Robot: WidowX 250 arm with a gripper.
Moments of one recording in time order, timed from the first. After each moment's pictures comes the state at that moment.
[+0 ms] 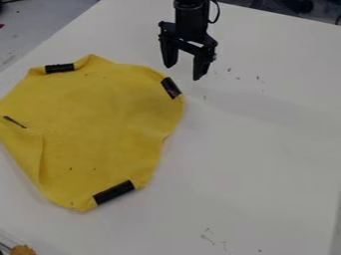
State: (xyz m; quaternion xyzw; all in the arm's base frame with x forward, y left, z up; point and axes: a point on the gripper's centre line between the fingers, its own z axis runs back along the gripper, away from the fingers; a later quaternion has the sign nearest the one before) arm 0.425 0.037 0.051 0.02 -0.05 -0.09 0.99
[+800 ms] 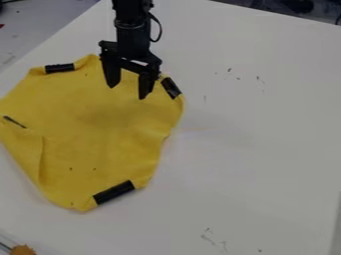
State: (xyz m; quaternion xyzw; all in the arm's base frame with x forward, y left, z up) arm 0.343 0.111 0.047 0.05 -0.02 0.03 1.00
